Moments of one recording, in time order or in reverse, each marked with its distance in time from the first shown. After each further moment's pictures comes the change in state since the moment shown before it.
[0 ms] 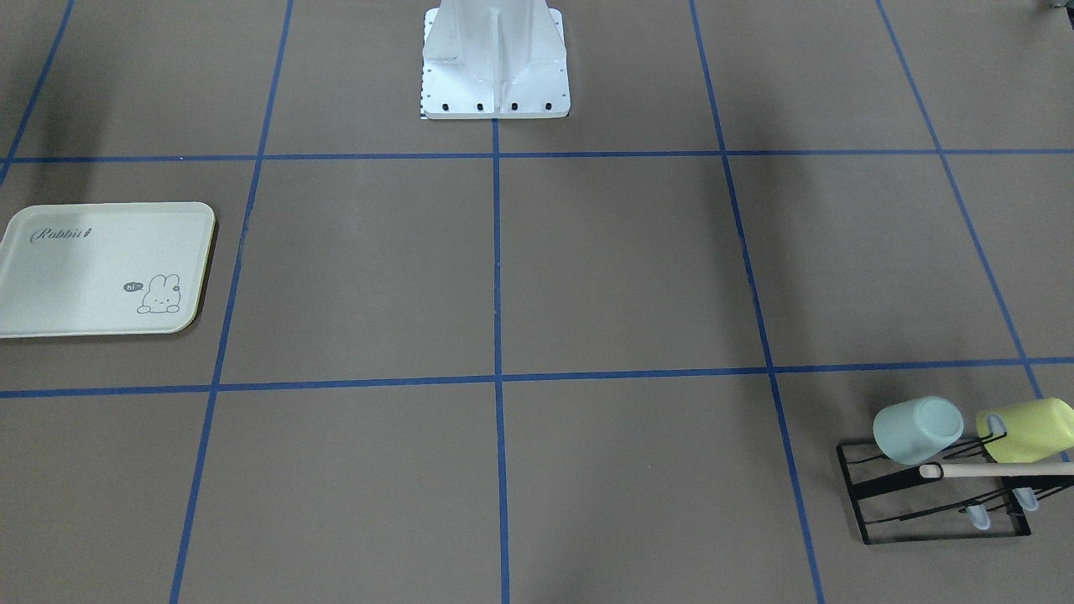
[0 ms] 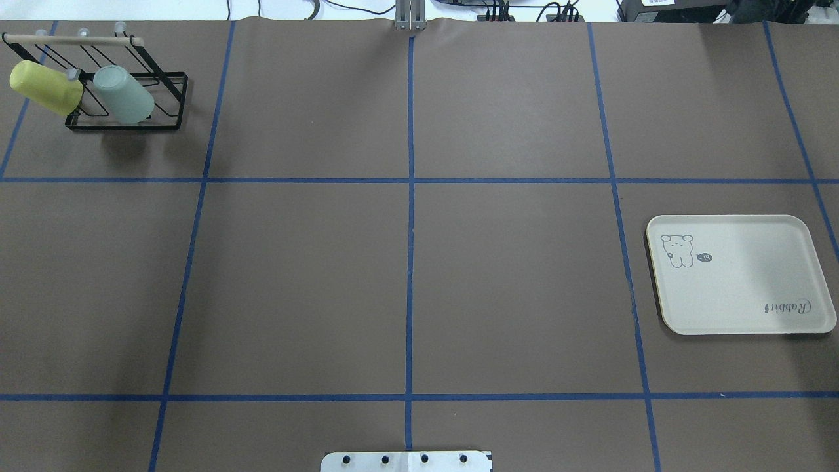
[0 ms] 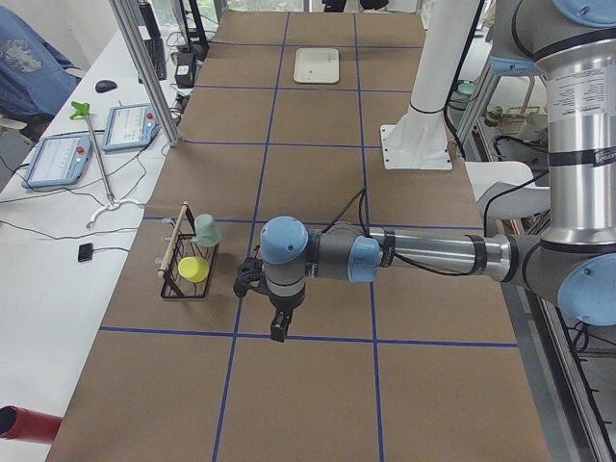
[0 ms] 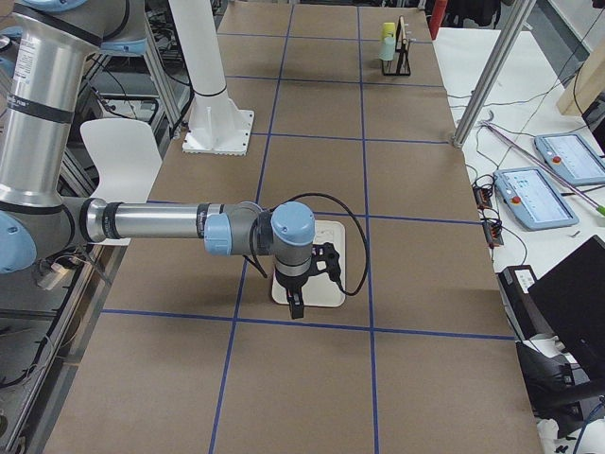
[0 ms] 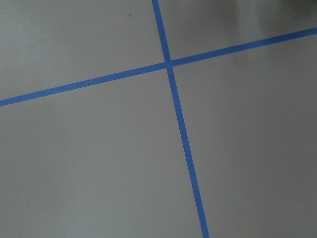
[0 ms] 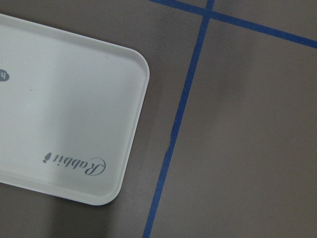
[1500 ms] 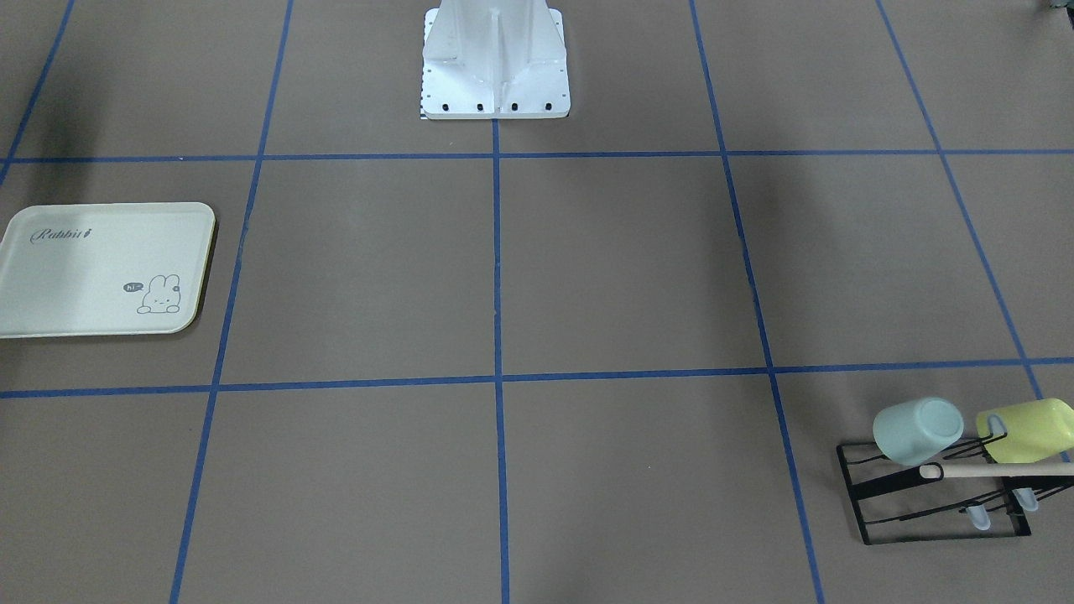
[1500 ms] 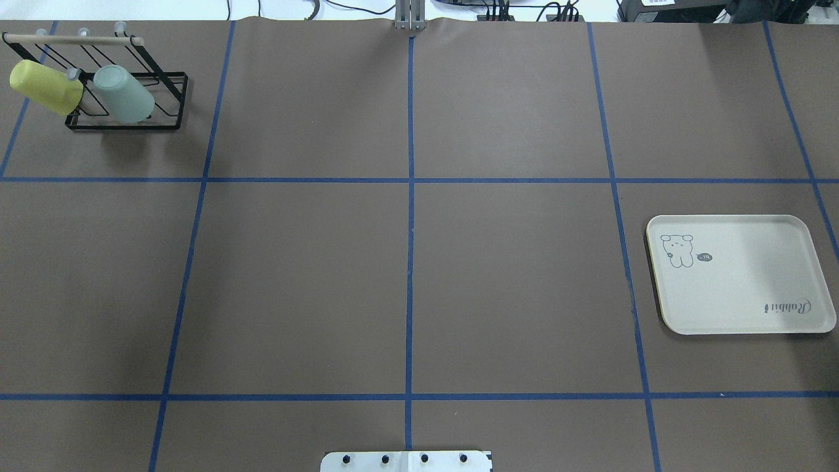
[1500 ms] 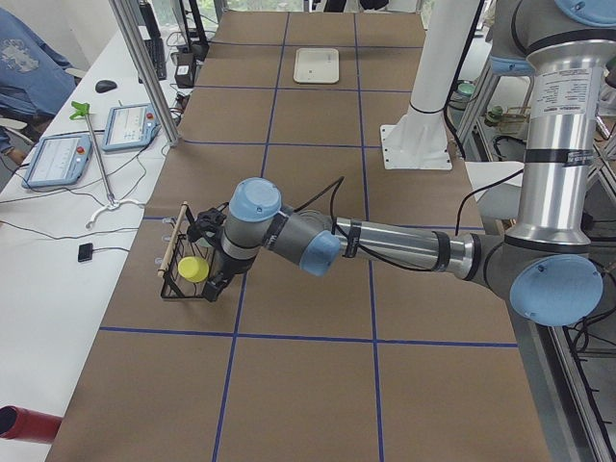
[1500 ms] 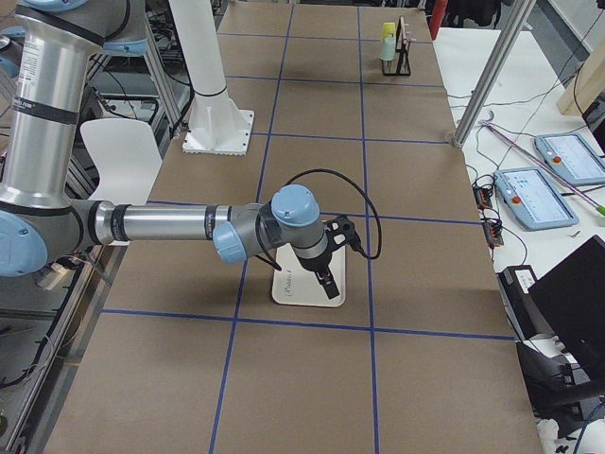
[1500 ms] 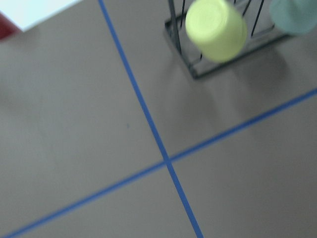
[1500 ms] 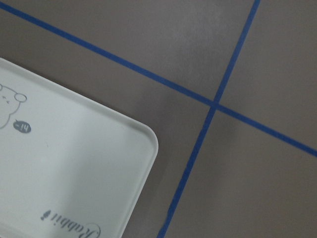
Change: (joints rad) left arm 0.003 -0.190 0.155 -0.420 0.063 -0.009; right arm -0.018 0.063 -0.040 0.412 -0.001 0.103
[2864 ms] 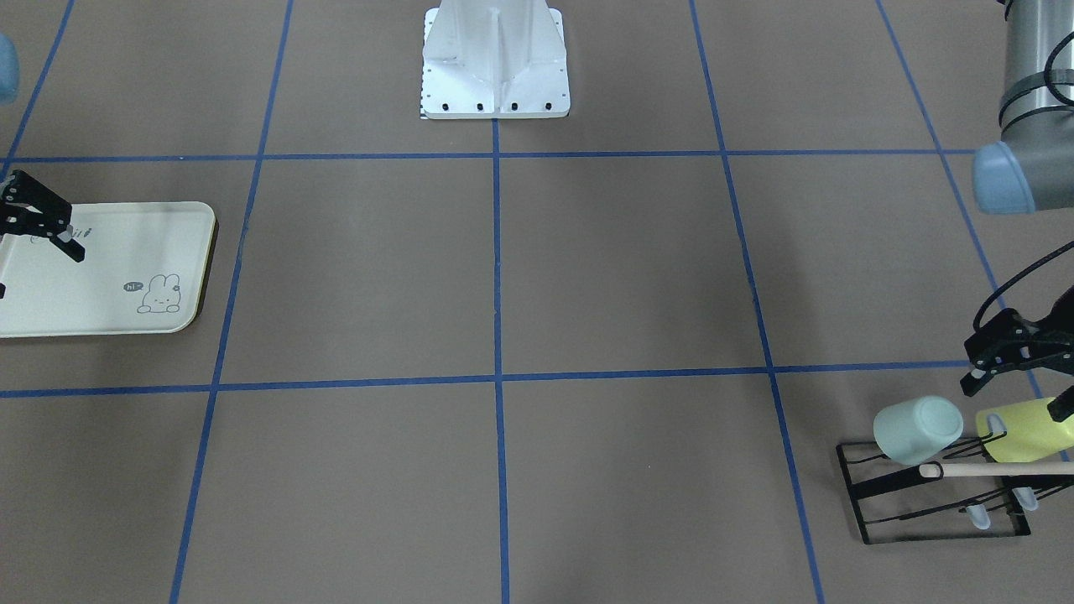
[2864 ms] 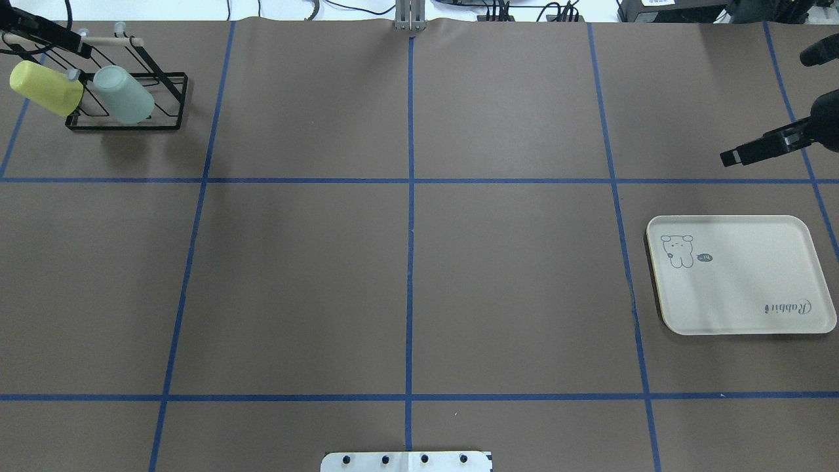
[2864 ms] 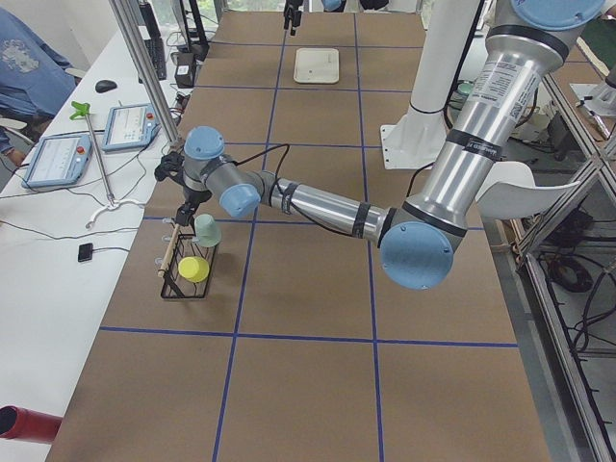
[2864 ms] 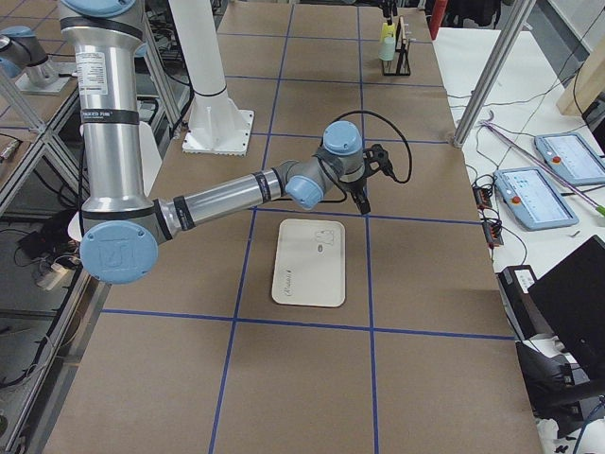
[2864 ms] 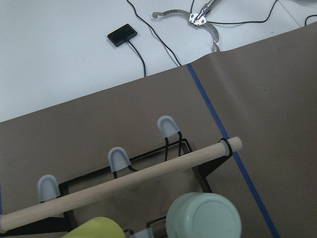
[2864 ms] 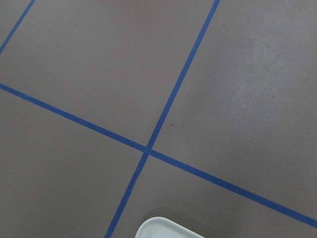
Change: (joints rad) left arm 0.298 -0.372 0.209 -0.094 0.056 -0.545; right arm -0.294 0.273 -0.003 0.083 0.021 0.510
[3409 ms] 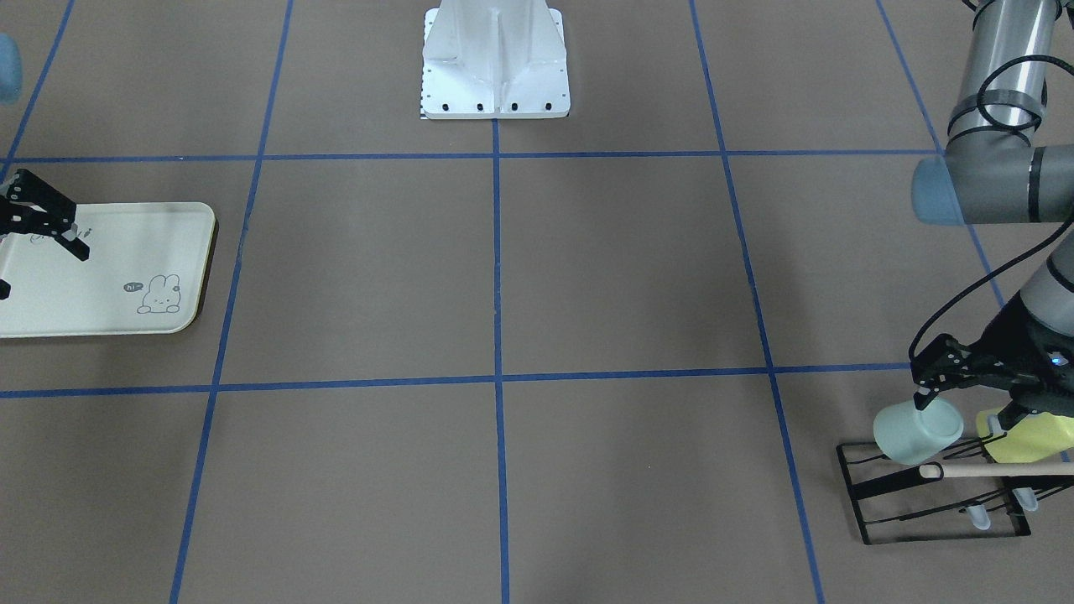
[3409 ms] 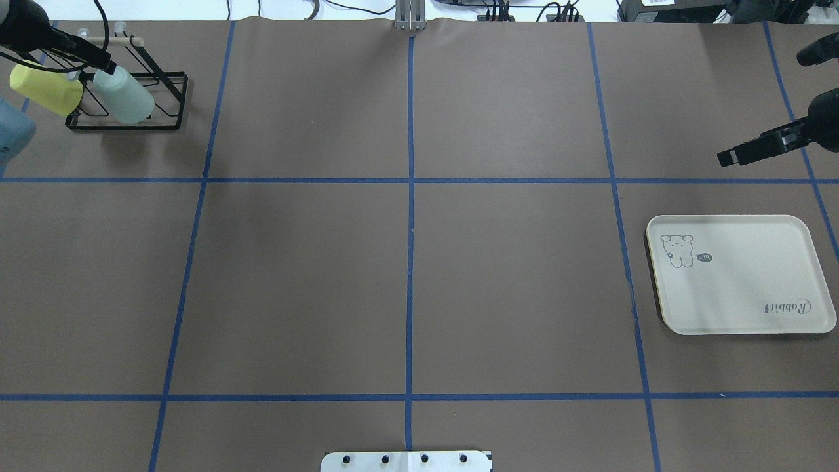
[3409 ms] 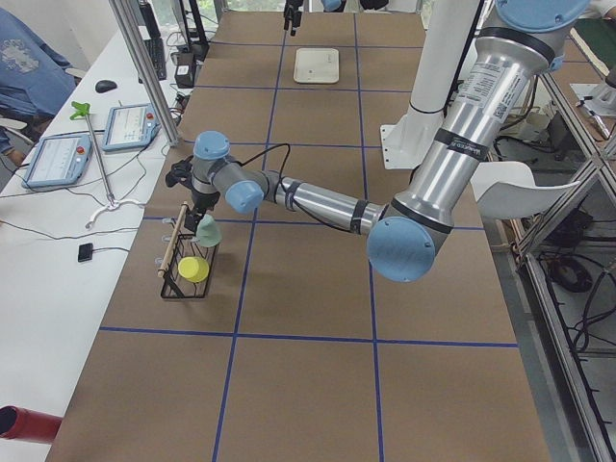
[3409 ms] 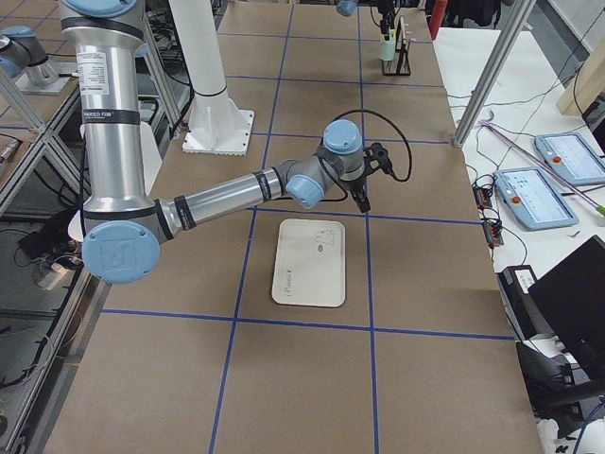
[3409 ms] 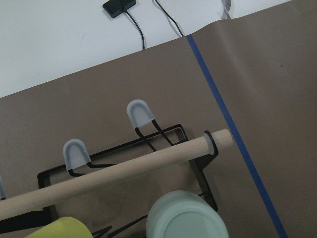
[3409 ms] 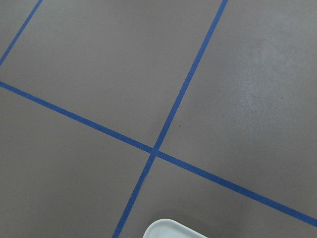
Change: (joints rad) left arm 0.088 -0.015 0.034 0.041 0.115 -0.003; right arm -0.002 0.001 0.003 0.002 0.003 0.003
